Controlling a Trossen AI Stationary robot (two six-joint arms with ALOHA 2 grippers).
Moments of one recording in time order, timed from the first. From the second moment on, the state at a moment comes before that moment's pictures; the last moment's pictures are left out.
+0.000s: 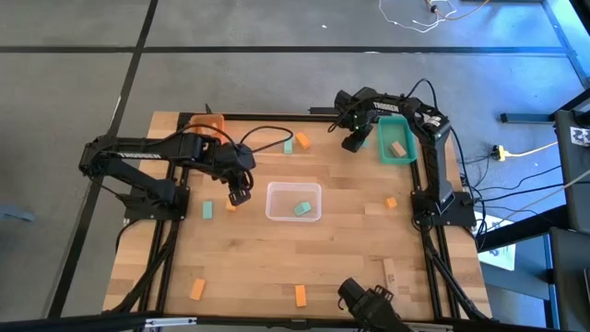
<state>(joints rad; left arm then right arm) 0.02 1.28 1.28 -1.08 -0.14 -0.41 -0.81 2.13 1.49 -1.08 0.05 -0.22</state>
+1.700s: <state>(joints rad) 0.10 1.27 1.28 -1.09 -0.15 -0.39 -0.21 2.33 2.03 -1.26 -0.58 -0.51</state>
